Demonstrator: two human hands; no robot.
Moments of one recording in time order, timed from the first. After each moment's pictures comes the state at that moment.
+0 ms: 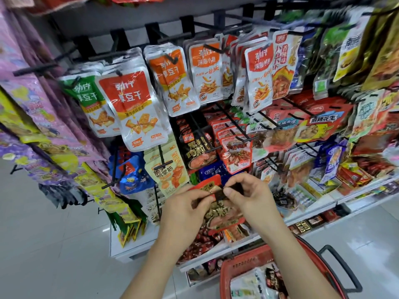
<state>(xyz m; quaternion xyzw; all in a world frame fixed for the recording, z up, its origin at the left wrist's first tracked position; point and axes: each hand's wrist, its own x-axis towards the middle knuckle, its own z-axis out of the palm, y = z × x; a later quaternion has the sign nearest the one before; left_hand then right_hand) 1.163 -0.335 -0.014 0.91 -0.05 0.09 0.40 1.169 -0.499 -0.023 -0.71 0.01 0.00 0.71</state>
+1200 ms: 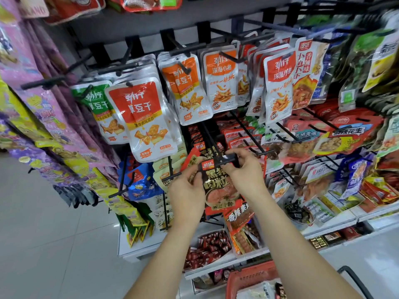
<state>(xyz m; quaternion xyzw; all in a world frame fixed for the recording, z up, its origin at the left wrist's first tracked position) 1.228 -0.349 -0.016 0.85 0.14 0.21 0.46 1.275 -0.472 -0.026 -0.76 0.05 -0.05 0.65</state>
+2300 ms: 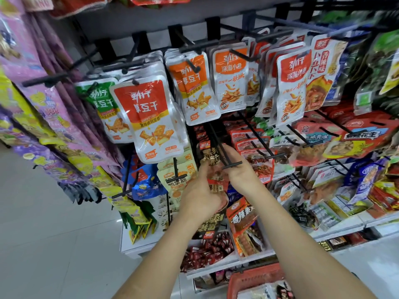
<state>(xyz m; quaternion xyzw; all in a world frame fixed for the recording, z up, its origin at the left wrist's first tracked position) 1.236 -0.345 -0.011 0.93 0.05 -0.05 0.35 1.301 -0.464 -0.047 -0.77 -0.10 0.05 0.63</state>
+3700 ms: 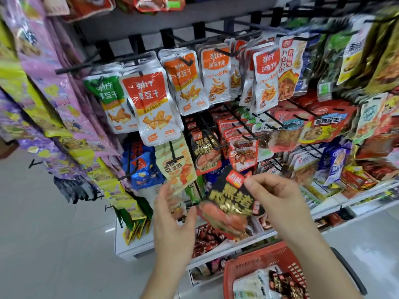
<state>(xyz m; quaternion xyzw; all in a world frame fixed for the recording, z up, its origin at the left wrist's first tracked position) 1.110 -0.319 -0.011 0.82 0.11 0.15 0.53 1.128 -0.508 0.026 -0.74 0.00 -0.05 0.67</state>
